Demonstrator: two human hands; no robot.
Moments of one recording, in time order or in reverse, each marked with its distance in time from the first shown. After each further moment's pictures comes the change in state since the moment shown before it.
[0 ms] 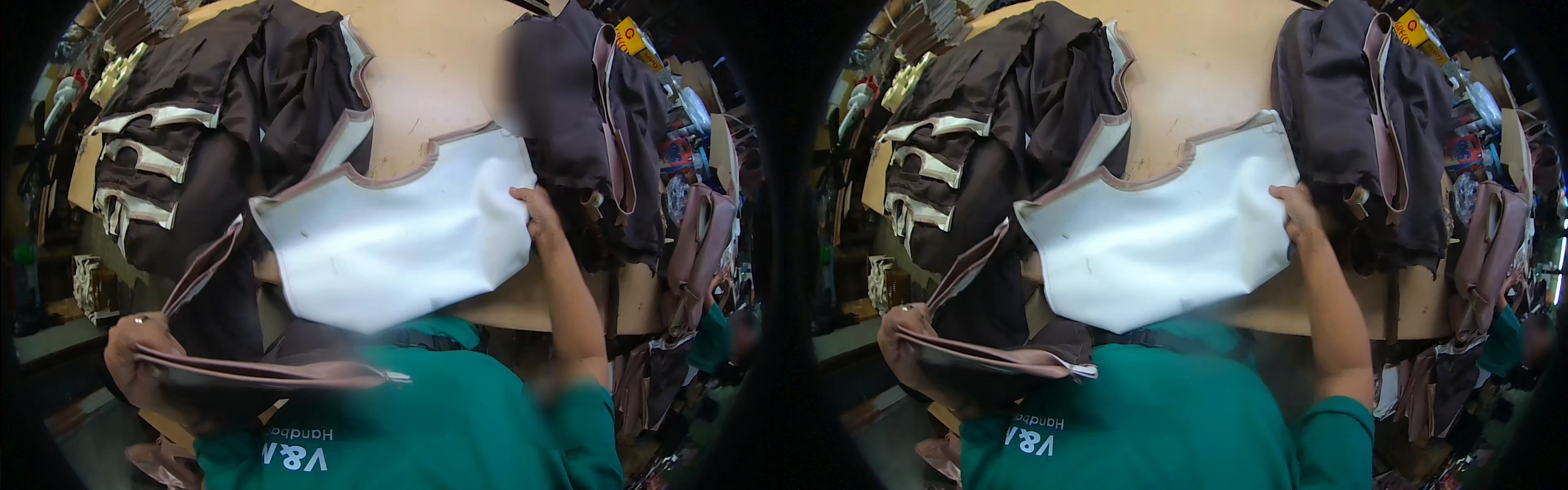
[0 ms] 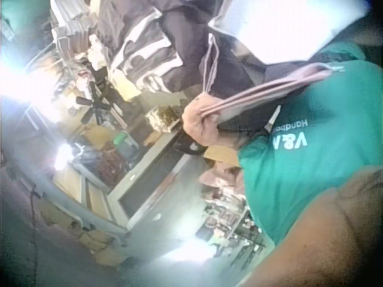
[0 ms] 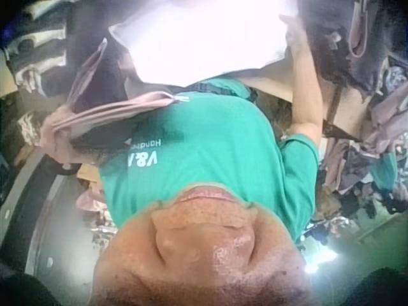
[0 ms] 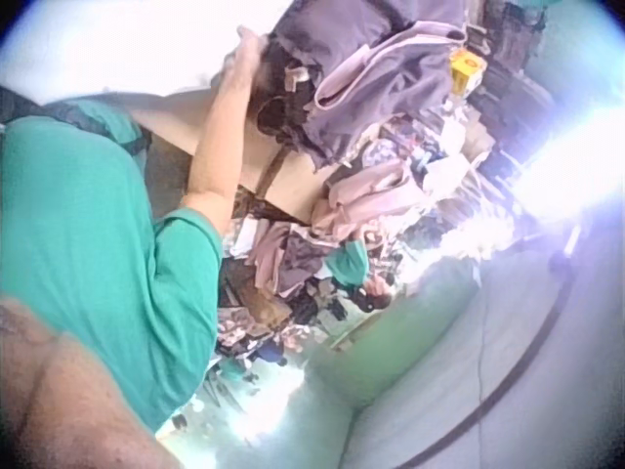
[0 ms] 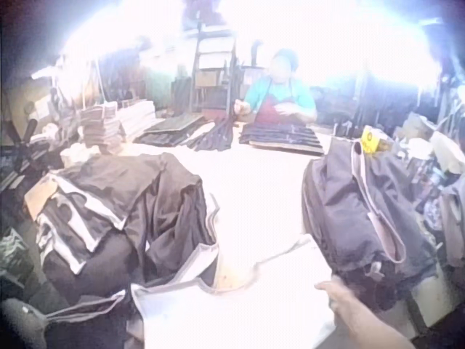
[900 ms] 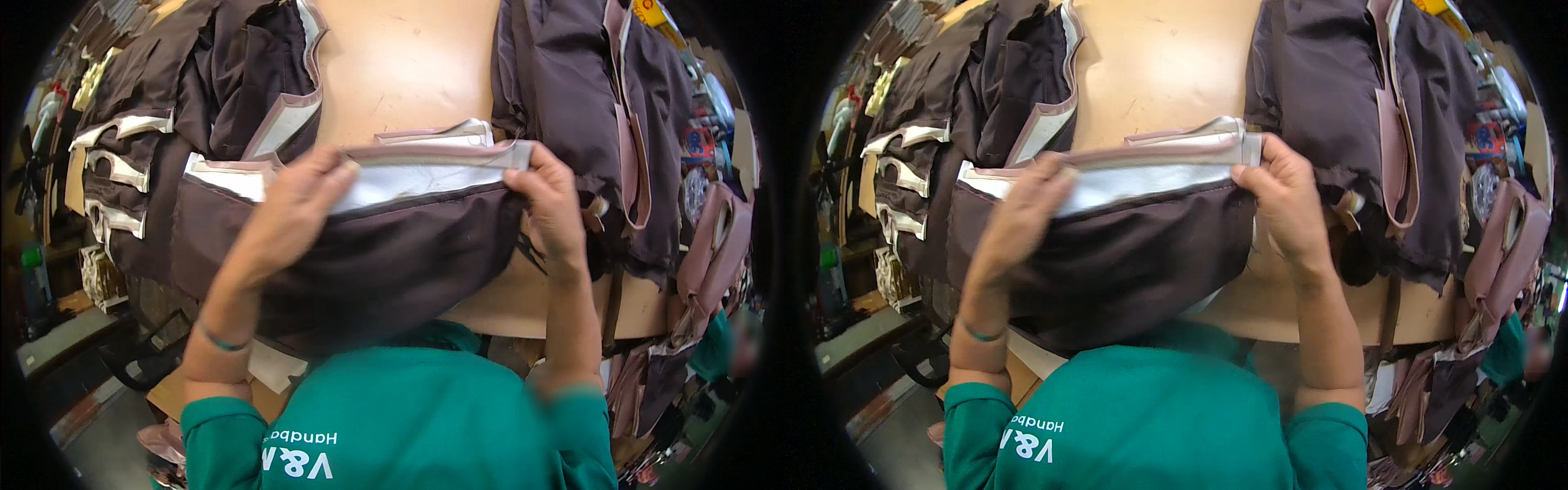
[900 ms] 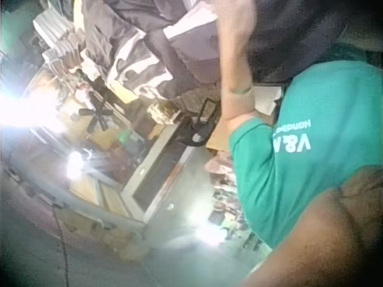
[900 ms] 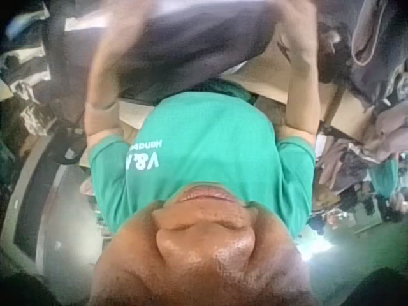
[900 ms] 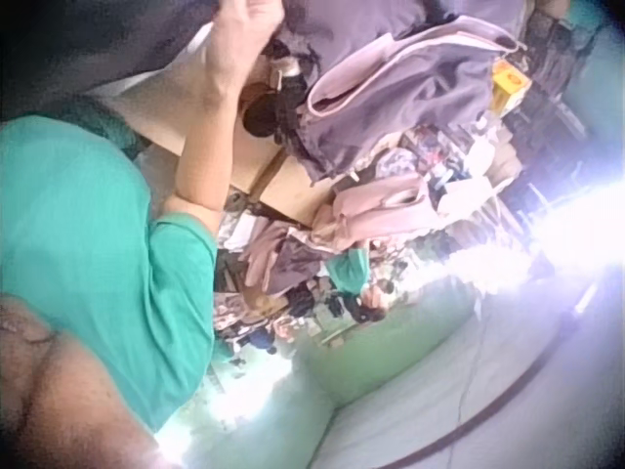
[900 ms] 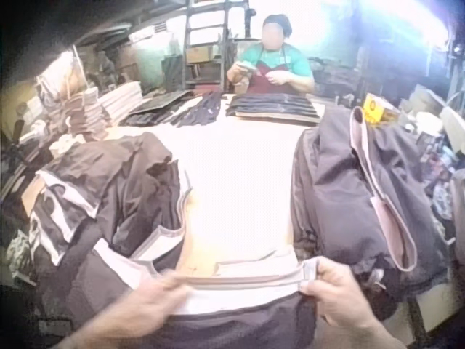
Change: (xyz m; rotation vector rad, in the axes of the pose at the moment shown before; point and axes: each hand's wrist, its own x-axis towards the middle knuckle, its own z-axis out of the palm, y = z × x) left_hand 0.145 -0.065 0.200 0.048 -0.306 -0.429; right_hand -0.065 -0.065 0.027 -0.033 -0.390 -0.389
